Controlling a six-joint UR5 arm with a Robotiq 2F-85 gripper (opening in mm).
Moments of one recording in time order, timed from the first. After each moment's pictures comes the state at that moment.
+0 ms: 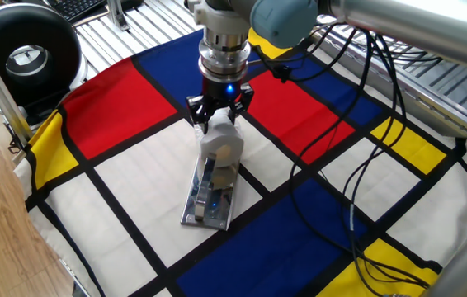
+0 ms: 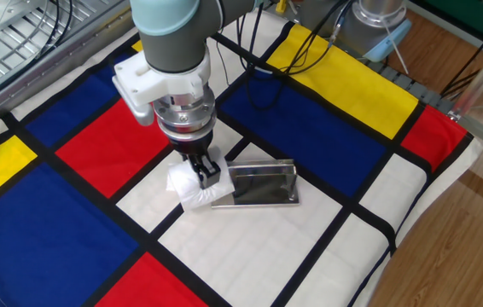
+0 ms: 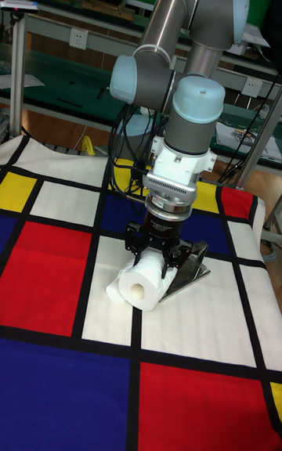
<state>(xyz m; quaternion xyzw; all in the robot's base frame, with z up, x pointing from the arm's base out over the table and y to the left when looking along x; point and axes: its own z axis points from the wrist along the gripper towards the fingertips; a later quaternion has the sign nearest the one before) 0.549 0.064 0.074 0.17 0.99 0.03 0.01</state>
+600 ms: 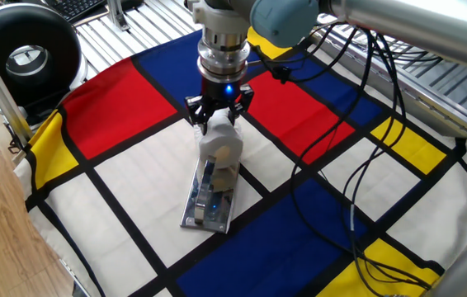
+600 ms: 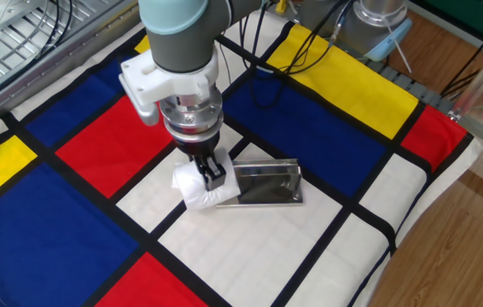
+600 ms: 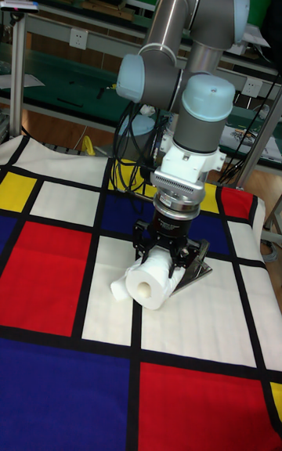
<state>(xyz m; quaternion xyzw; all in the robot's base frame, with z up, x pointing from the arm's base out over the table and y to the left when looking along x) 0.554 0.084 0.081 0.20 0.98 0.03 0.01</state>
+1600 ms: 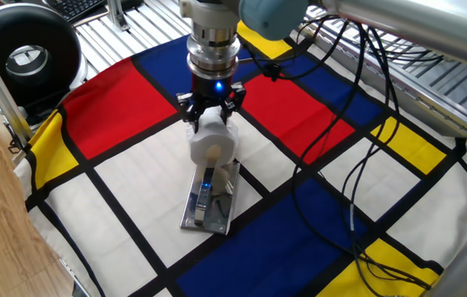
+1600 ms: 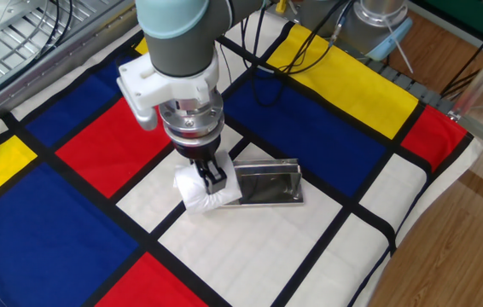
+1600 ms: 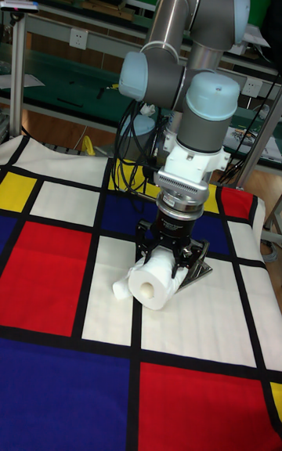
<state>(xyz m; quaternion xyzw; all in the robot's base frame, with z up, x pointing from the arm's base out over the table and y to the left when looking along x) 0.554 0.077 0.083 0.19 0.98 0.04 0.01</state>
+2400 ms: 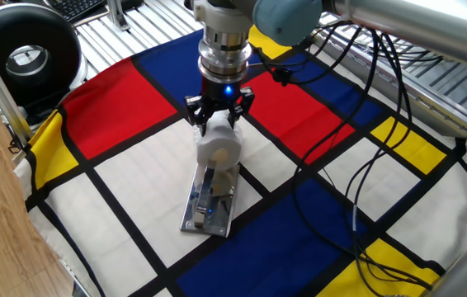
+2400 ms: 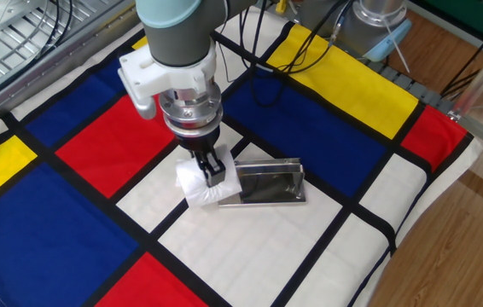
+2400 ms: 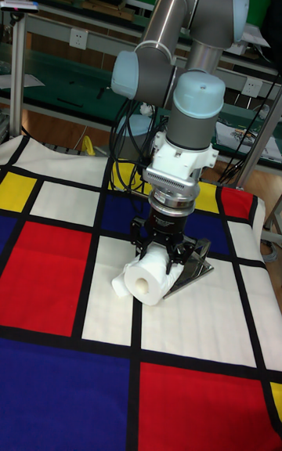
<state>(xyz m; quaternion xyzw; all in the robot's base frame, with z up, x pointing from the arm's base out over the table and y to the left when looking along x) 0.541 0.073 0.077 0.21 0.98 0.05 0.01</state>
